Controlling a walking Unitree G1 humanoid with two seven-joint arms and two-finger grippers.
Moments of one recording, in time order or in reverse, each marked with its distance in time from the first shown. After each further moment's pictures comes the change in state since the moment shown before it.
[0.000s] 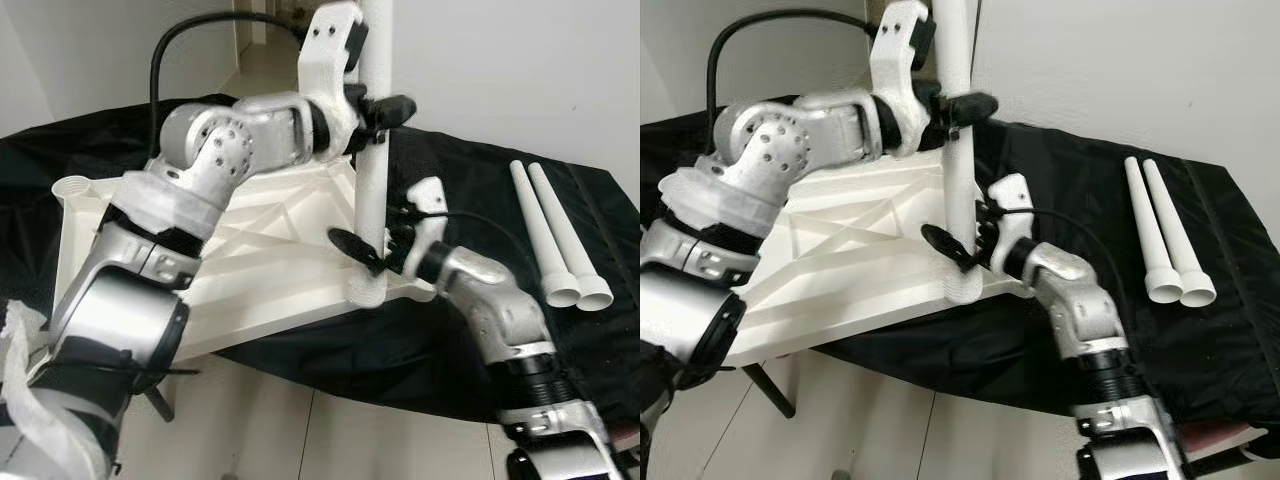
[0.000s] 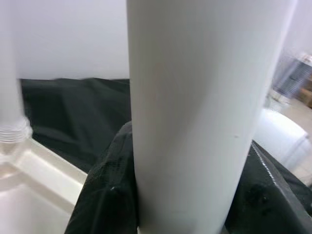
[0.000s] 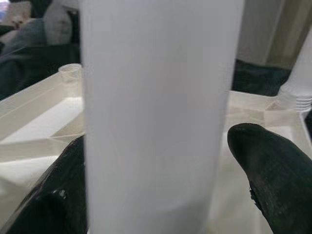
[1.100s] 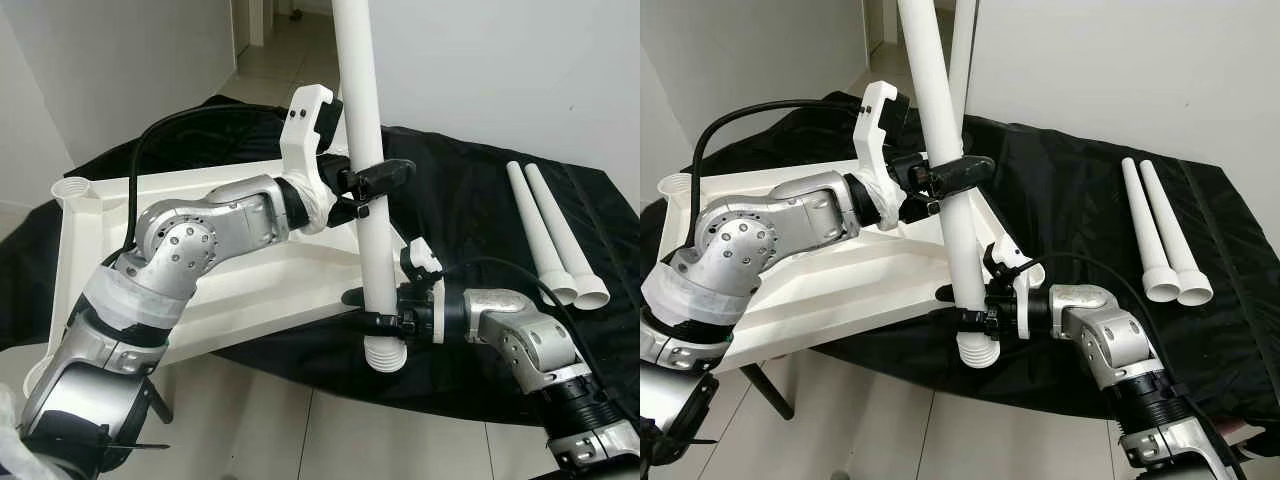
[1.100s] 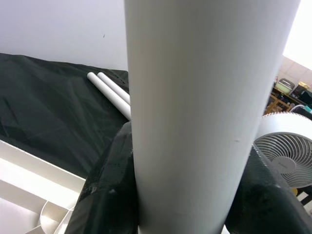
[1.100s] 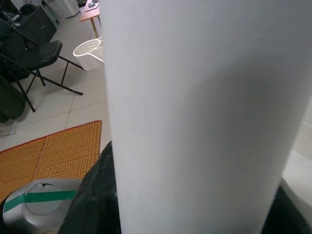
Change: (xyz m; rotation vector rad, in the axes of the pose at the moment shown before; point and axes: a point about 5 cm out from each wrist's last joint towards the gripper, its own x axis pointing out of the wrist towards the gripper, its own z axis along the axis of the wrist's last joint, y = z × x) left arm -0.048 -0.019 -0.058 -0.131 -0.024 -0.246; right arm -0.052 0.014 -0.040 0.128 0.291 0.629
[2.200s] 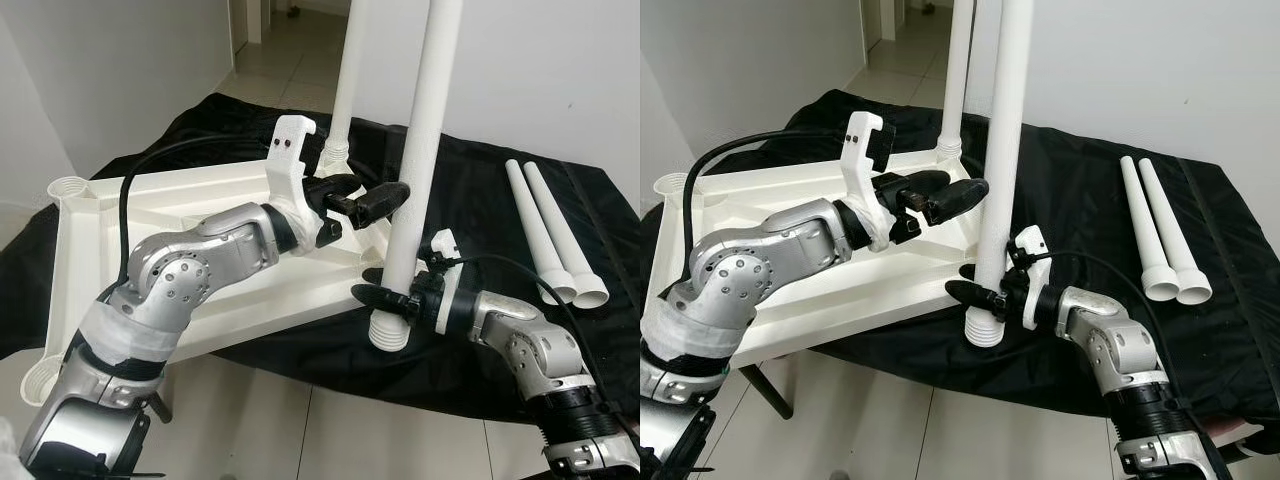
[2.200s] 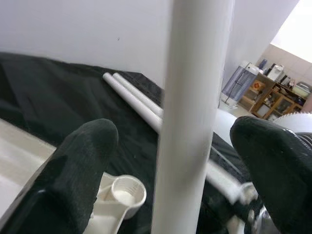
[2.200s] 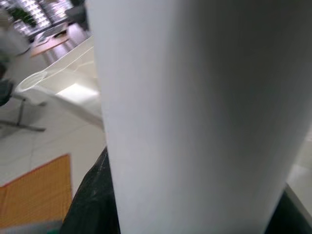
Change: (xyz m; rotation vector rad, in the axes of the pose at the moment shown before) left arm -0.009 0.001 -0.015 0.051 -0.034 0.051; right arm -0.007 -0.011 -0.006 0.081 -0.089 -0.212
